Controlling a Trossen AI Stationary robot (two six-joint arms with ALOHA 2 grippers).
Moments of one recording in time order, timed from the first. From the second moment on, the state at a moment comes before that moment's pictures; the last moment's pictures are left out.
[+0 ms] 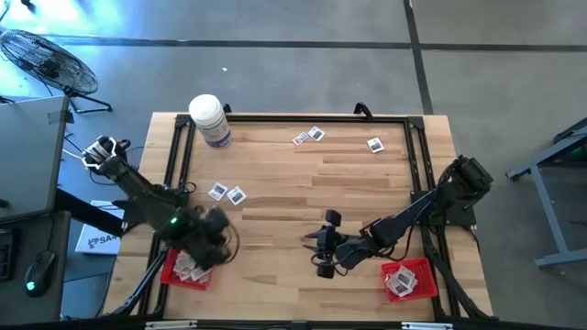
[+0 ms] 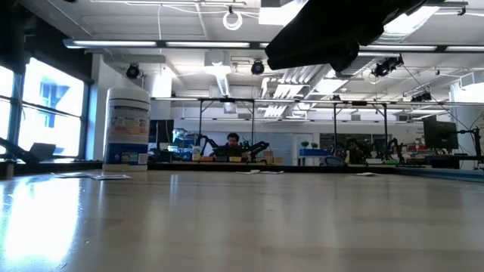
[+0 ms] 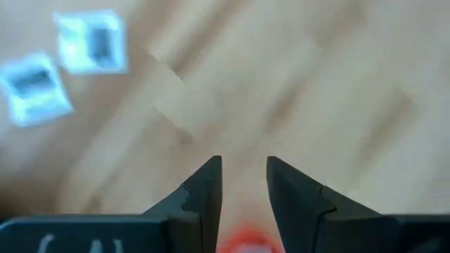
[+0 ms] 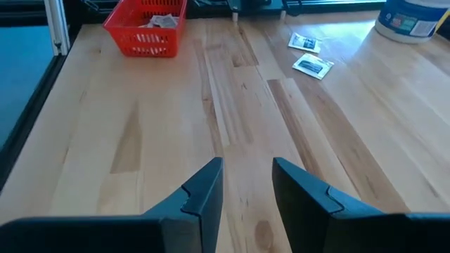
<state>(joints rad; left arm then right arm) -0.72 1.32 1.04 -1.08 -0.35 -1.36 0.53 1.70 0.97 0.14 0.59 0.39</state>
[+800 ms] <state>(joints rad) -0.20 1.23 0.56 -0.99 -0.44 -1.66 0.56 1.70 0.97 0.13 0.60 0.45</state>
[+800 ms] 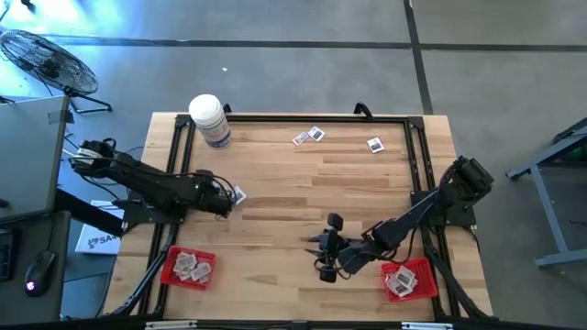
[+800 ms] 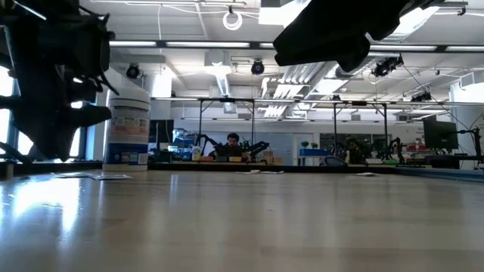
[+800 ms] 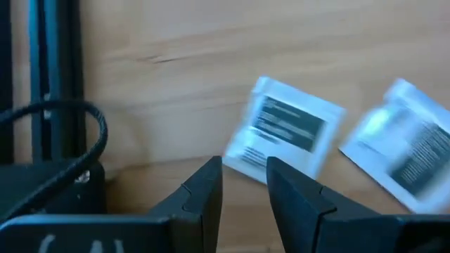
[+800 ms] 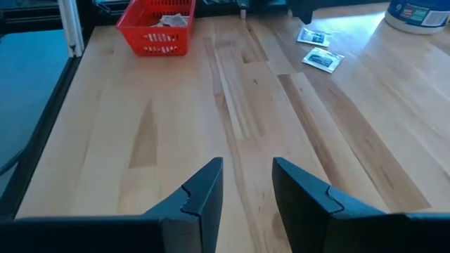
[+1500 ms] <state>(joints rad) -0.18 1.22 0.39 -0.75 -0.52 -1.89 0.56 1.70 0.97 0.09 0.60 0.44</state>
